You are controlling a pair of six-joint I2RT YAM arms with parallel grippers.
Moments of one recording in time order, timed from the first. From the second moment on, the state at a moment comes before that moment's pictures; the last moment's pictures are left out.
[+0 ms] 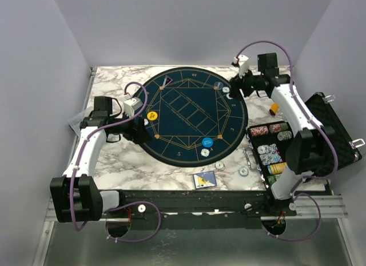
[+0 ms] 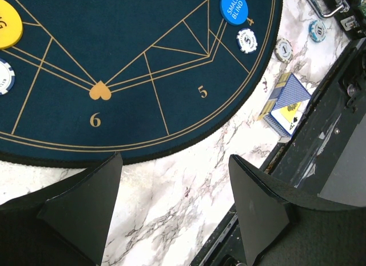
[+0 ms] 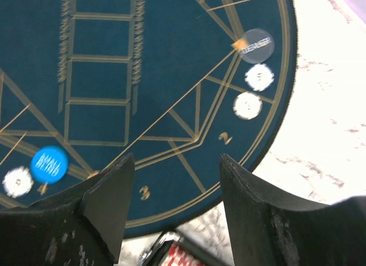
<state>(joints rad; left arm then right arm) 0.05 1.24 0.95 -0.75 0.88 0.38 0.14 1.79 1.62 -0.60 -0.47 -0.49</state>
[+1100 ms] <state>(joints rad) 0.05 1.22 0.95 -0.75 0.89 0.38 0.71 1.46 0.85 -0.68 -0.26 -0.56</state>
